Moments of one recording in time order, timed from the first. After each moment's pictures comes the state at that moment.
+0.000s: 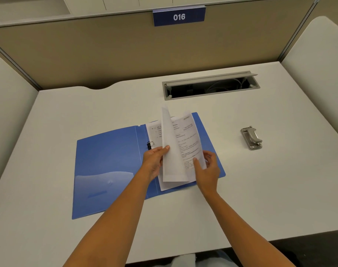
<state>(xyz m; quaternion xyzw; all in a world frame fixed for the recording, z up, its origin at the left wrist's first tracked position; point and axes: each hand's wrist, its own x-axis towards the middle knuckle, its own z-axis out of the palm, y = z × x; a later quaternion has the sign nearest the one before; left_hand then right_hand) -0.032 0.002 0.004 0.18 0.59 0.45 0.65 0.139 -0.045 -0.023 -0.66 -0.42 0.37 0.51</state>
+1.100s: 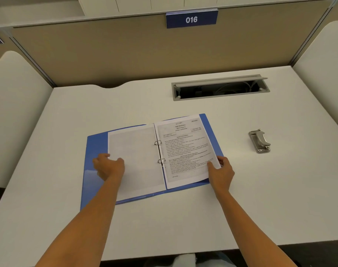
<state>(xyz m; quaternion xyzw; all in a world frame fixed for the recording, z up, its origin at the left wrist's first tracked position) -0.163 -0.033 0.000 0.22 0.90 0.31 0.19 0.159 -0.040 -0.037 -0.73 -0.38 0.34 0.46</state>
